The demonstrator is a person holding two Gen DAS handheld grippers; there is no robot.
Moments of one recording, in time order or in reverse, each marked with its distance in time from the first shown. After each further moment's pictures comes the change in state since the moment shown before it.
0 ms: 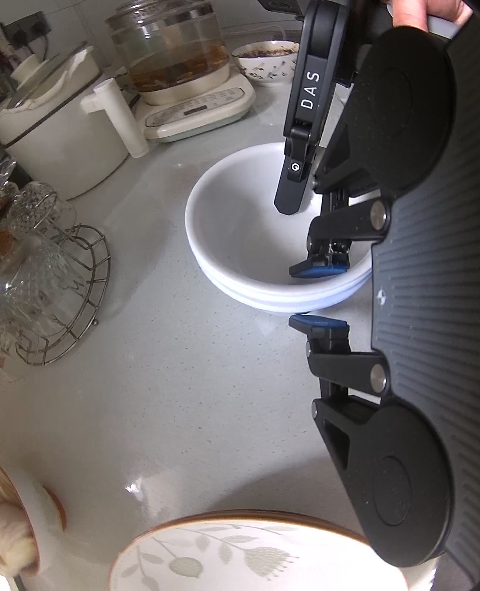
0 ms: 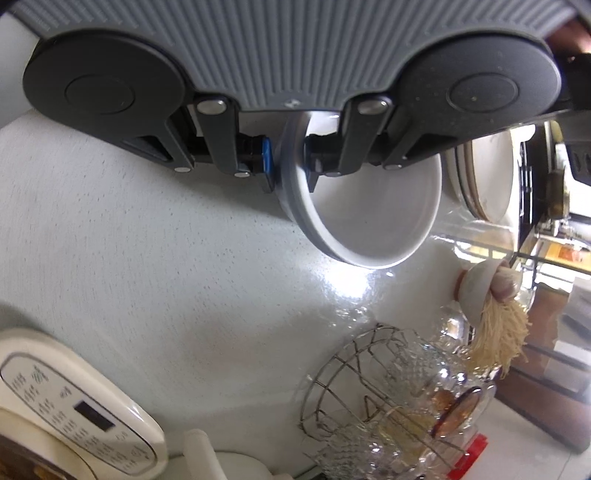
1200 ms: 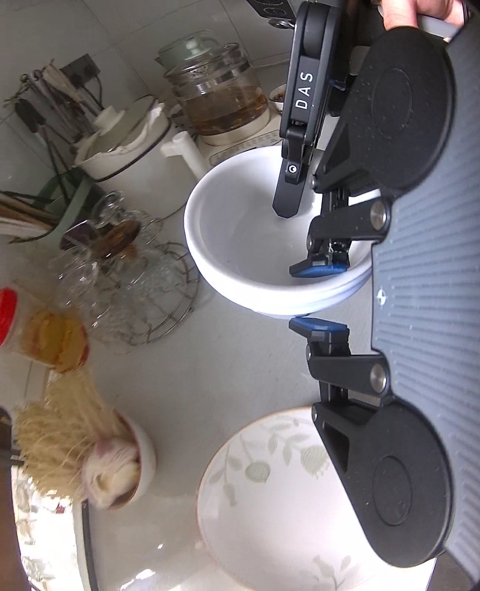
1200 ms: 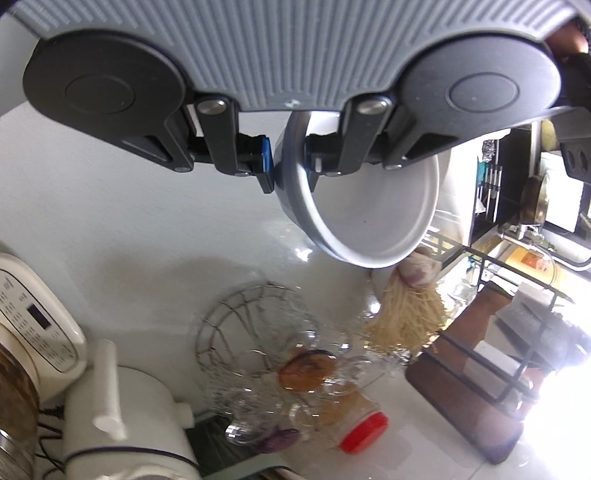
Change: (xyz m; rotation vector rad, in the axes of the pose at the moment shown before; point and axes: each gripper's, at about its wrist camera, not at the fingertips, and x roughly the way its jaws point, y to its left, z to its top) left arm -0.121 0.036 0.003 0.038 -0.186 -0.054; right arm -0.048 0.104 -0.001 -0.119 -0.121 0.043
